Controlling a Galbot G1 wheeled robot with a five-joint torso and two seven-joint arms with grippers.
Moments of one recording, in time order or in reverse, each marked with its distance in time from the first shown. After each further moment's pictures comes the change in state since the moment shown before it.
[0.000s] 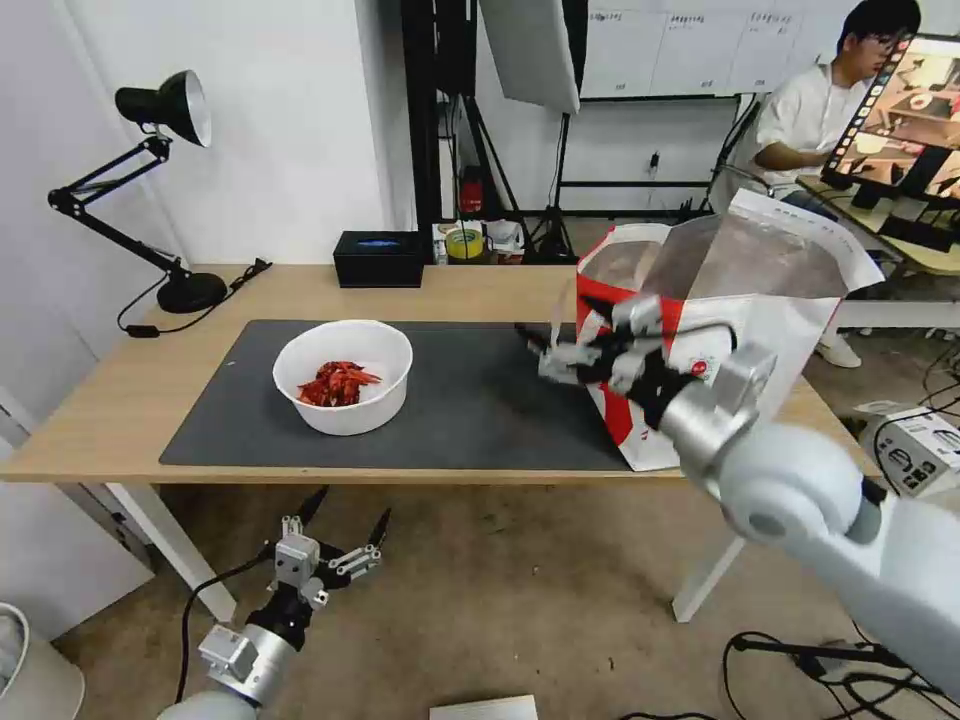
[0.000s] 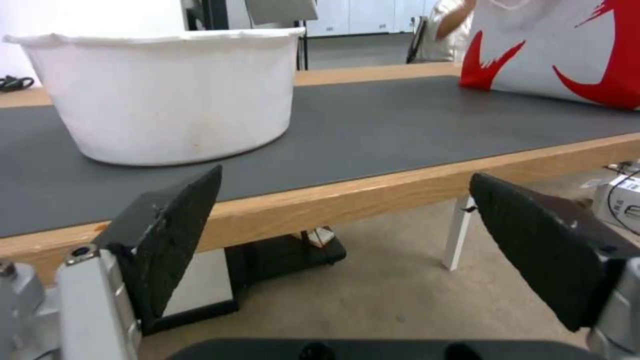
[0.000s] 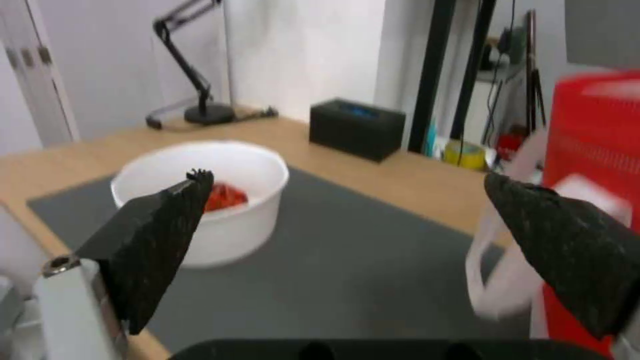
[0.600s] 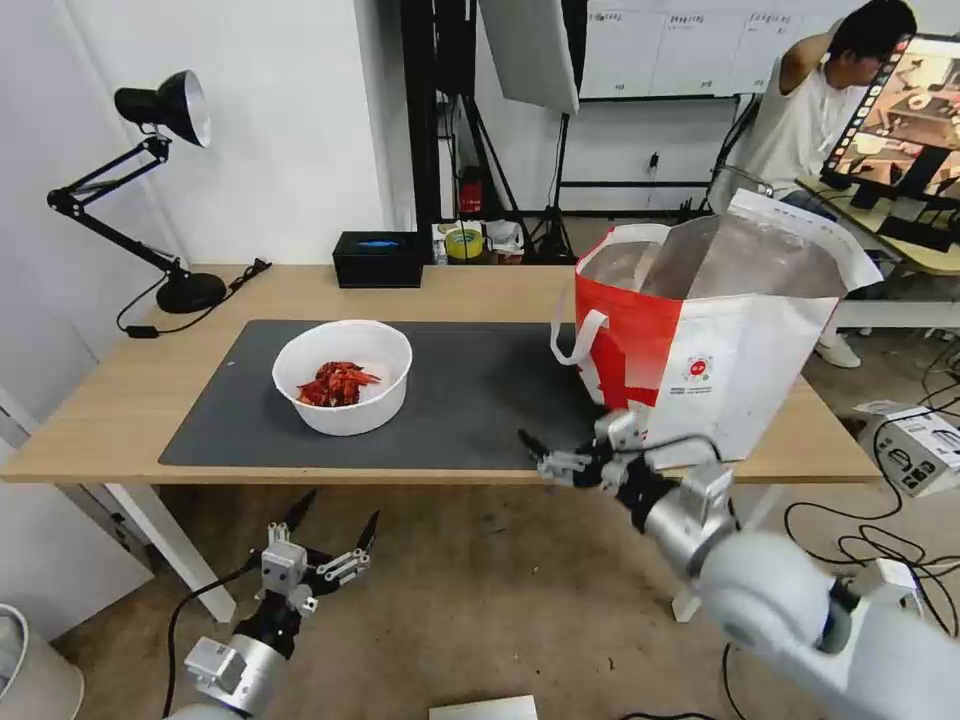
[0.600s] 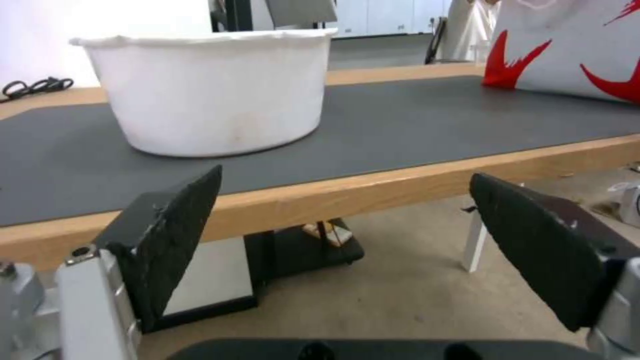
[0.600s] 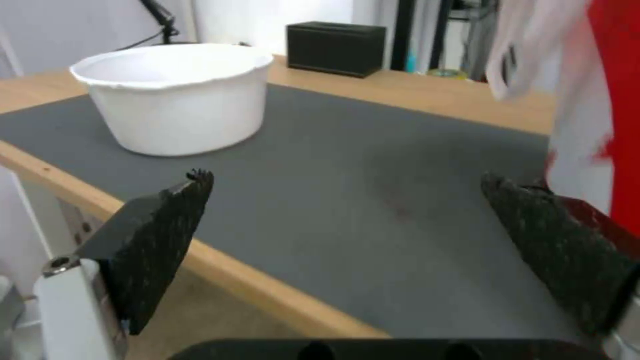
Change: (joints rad) left arm 0.048 -0.026 -0.054 -0.003 0.007 -0.030 0.006; right arm -0.404 0.148 0.027 -0.061 -0.320 0.158 0.045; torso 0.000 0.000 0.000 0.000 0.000
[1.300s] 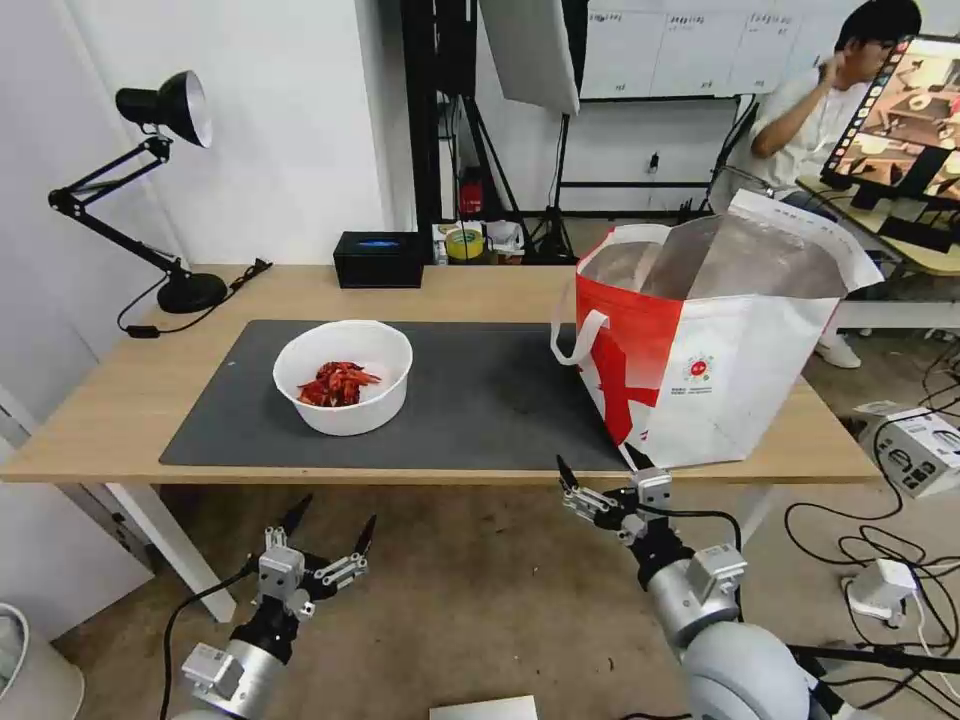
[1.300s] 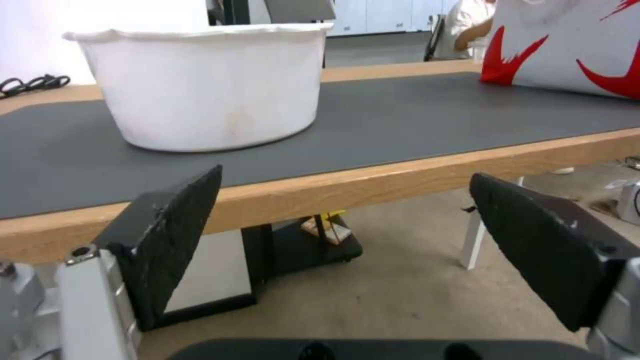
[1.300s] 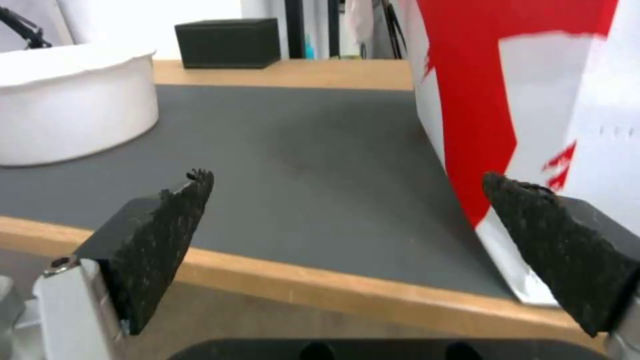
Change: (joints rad) left arm 0.005 -0.007 0.004 0.001 0.010 -0.003 0.002; right arm -0.191 0.097 0.077 0.005 -0.089 0.063 0.191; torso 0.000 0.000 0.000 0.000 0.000
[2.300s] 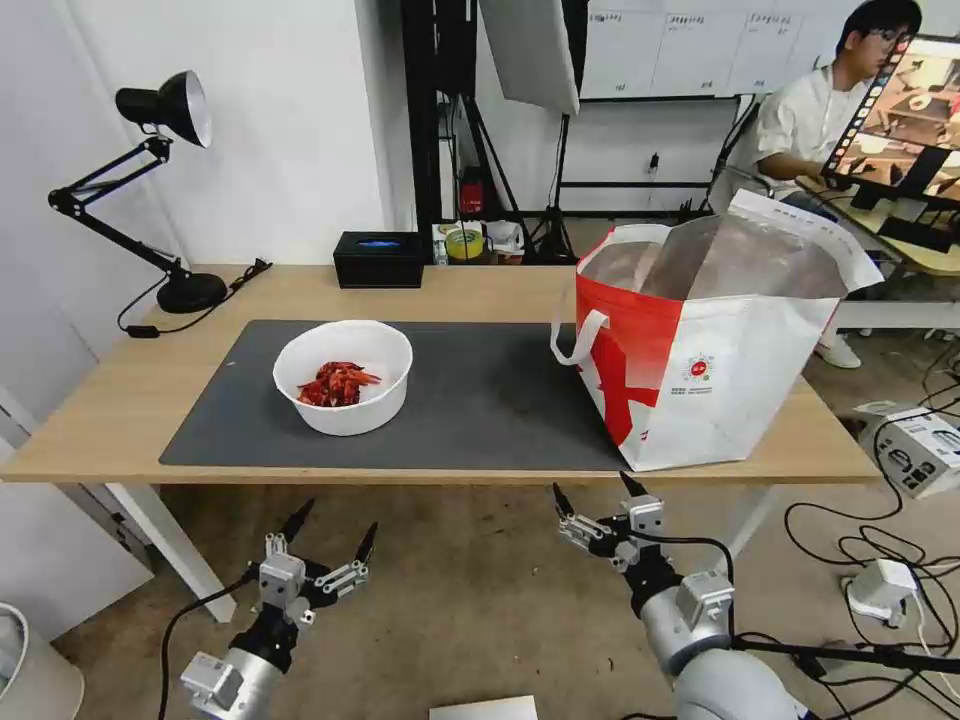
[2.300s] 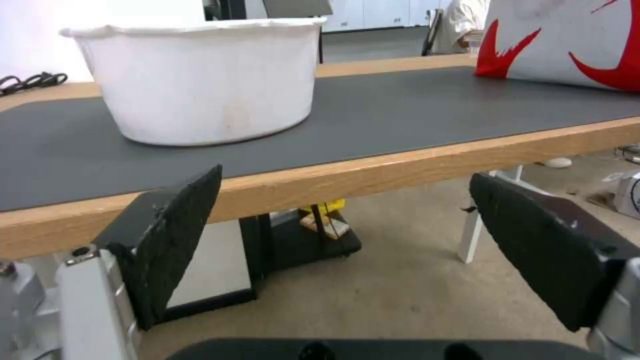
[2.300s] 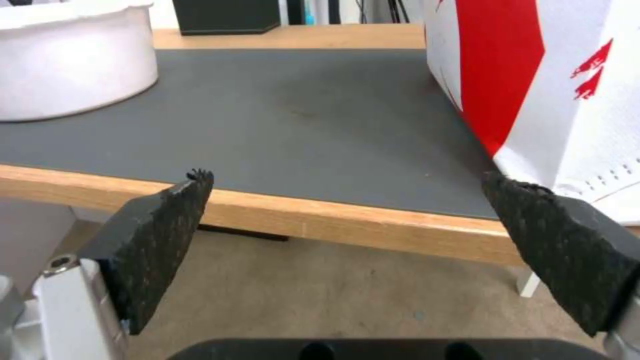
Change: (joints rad) left arm 0.023 0.000 -0.004 -0.011 0.011 -0.002 0.002; right arm -0.041 0.029 -0.024 -0.021 -0.032 0.003 0.004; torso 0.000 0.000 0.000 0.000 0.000
